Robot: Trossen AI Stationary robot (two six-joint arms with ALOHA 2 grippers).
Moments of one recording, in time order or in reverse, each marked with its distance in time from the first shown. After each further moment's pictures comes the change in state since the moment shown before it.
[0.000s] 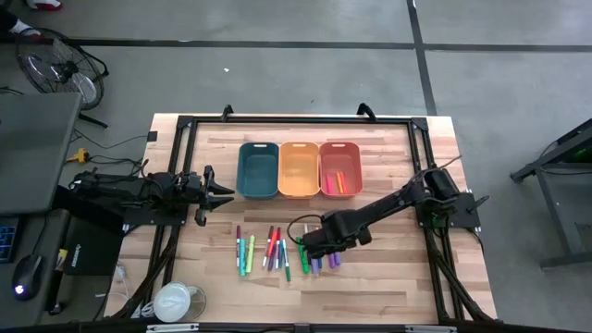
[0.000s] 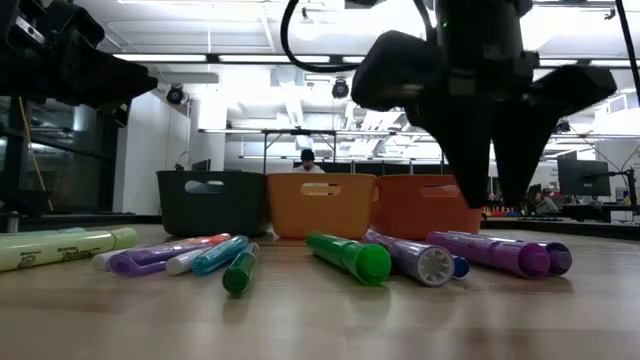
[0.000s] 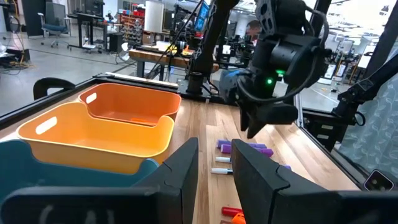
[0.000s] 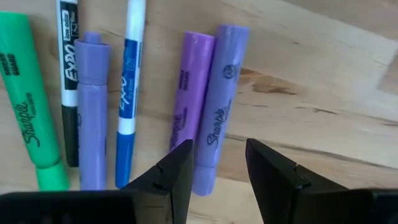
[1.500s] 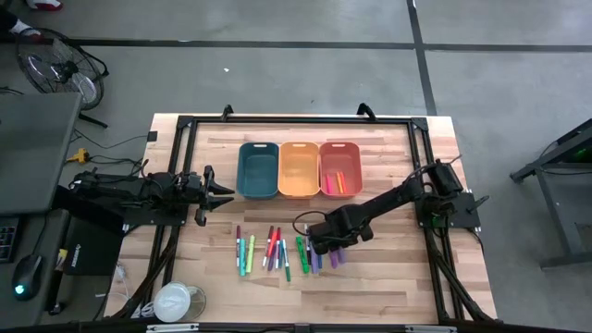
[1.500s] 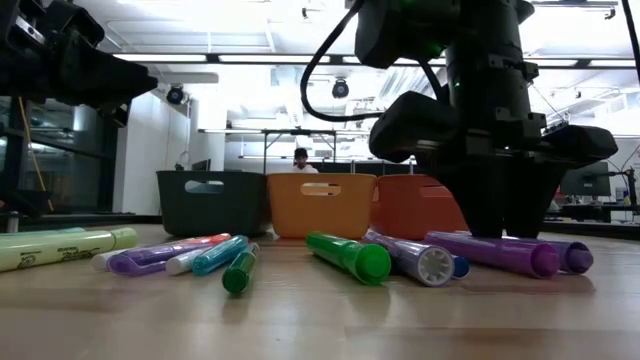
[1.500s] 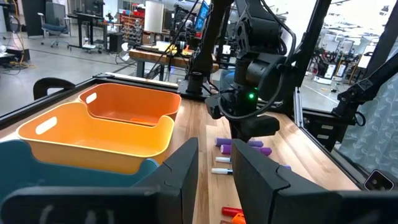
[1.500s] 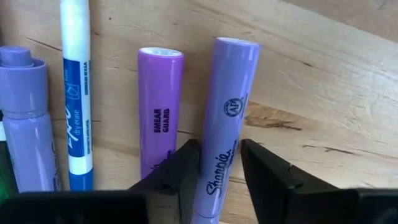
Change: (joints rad) left arm 0.000 0.000 0.000 0.000 0.000 0.000; right arm -0.060 -0.006 -0.238 0.248 -0.059 -0.079
